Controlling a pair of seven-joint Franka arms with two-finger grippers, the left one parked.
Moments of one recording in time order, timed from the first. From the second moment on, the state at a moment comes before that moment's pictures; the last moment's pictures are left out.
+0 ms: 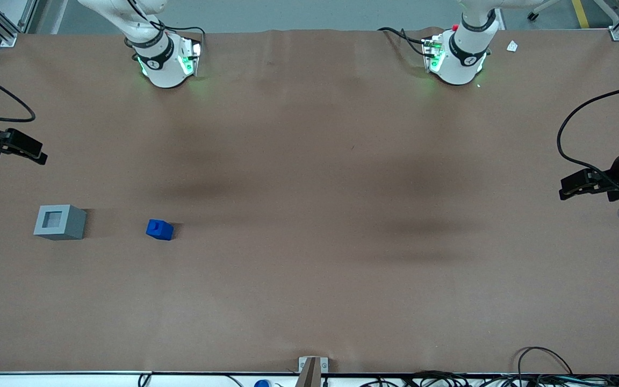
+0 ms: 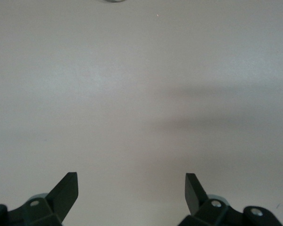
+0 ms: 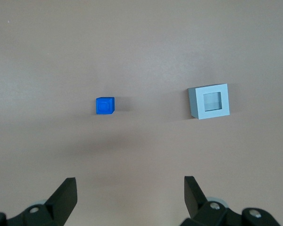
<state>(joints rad) -0.14 0.06 0.09 -1.52 -0.02 1.56 0.07</state>
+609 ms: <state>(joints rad) -0.16 0.10 0.09 -1.55 0.04 1.58 0.07</state>
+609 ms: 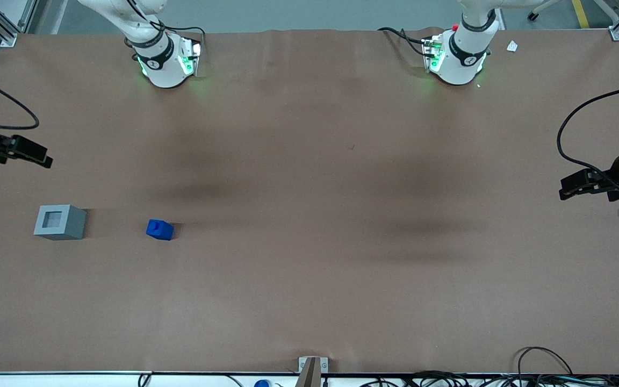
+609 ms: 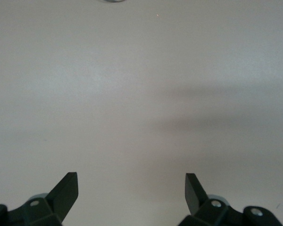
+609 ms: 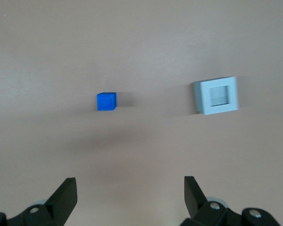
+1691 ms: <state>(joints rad) -0.04 0.45 0.09 -1.66 0.00 1.99 0.16</state>
